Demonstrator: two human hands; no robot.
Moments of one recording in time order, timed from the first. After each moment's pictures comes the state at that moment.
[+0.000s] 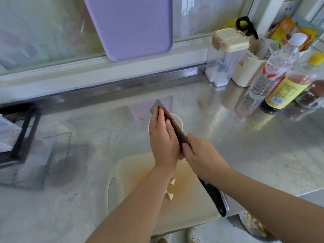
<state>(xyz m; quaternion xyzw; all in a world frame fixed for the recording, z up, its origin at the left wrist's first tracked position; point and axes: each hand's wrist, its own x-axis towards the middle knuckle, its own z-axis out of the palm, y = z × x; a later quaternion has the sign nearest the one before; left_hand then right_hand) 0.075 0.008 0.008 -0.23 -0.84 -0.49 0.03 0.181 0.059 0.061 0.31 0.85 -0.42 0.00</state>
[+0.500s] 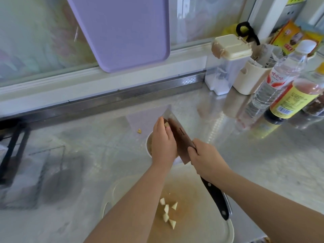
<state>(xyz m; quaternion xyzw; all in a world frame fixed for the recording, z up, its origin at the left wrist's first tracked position) 0.018 0.048 -0.018 -0.25 -0.88 -0.41 -0.07 0.141 0.105 0.030 0.38 0.83 -0.40 0.02</state>
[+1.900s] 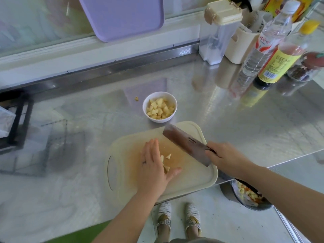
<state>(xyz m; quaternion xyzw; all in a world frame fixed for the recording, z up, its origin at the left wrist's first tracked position) 0.131 -0.116 -0.078 -0.40 -0.89 -0.20 -0.10 0.277 0.092 -0.016 0.30 0.88 -0.33 0.13</state>
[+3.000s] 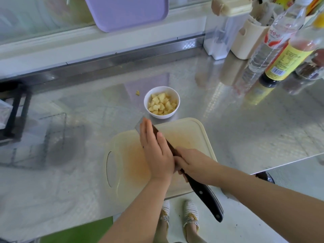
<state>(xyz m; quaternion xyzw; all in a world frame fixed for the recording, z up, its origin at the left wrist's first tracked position) 0.134 -0.060 -0.045 -0.19 -0.81 -0.55 0.00 0.223 0.022 0.011 0.19 0.84 -0.49 0.16</state>
